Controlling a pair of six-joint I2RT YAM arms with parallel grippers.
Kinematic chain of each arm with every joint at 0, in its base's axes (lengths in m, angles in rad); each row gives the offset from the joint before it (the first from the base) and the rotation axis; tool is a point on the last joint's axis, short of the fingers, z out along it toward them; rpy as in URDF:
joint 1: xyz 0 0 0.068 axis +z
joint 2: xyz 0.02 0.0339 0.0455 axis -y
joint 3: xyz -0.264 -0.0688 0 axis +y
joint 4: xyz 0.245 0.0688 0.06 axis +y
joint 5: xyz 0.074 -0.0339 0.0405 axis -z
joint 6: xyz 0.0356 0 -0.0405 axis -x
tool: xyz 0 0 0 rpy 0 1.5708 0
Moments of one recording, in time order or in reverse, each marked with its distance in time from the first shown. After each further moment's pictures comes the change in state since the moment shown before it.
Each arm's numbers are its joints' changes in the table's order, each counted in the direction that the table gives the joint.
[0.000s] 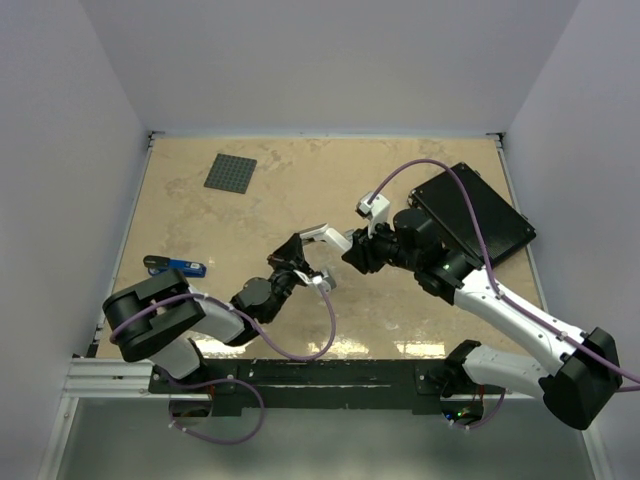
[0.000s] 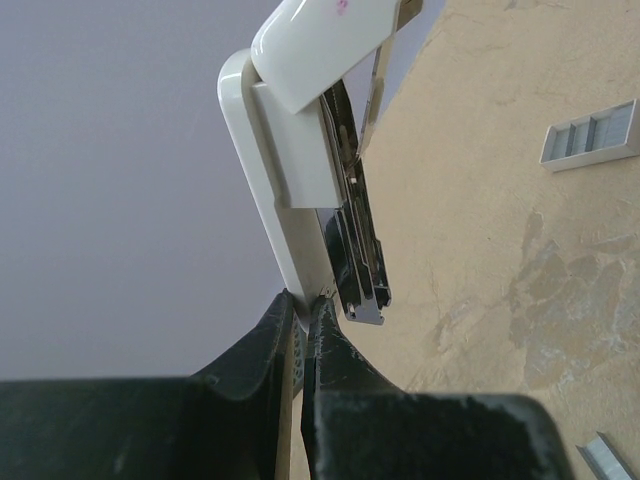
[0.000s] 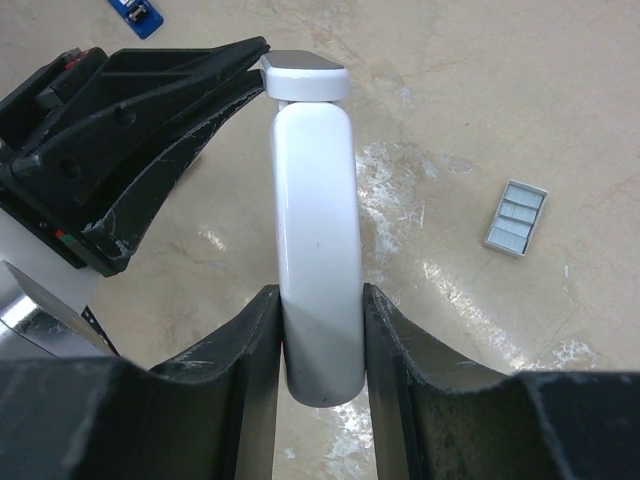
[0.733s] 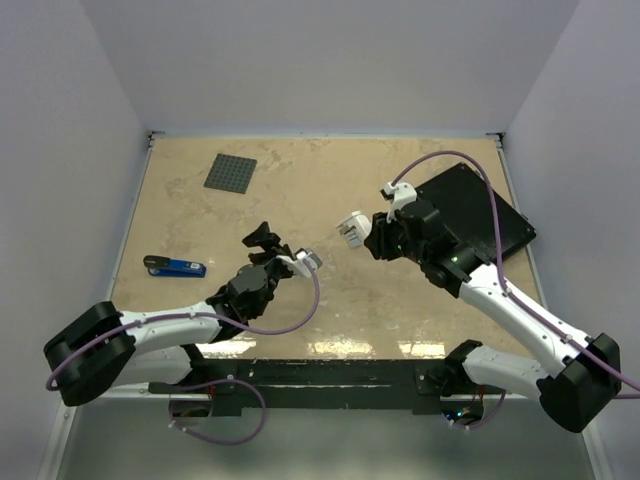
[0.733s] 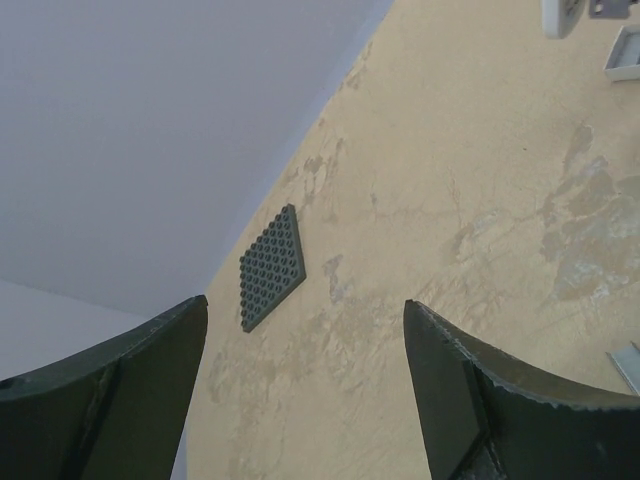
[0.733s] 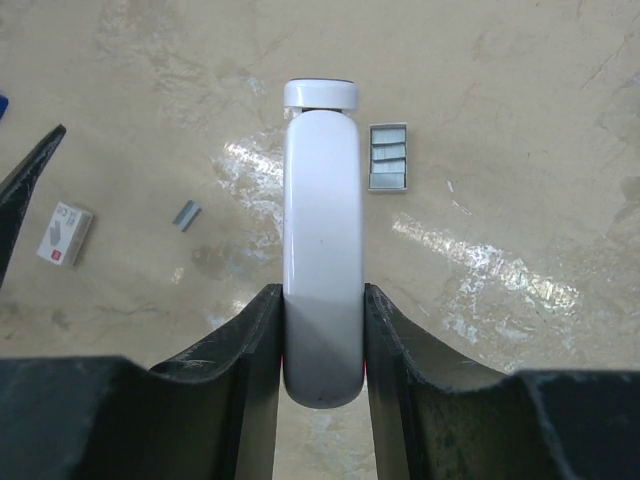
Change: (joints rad) left arm 0.039 0.342 -0.027 0.510 -0.149 0.194; right arm -0.056 0.005 -0.041 0.125 0.237 -0.161
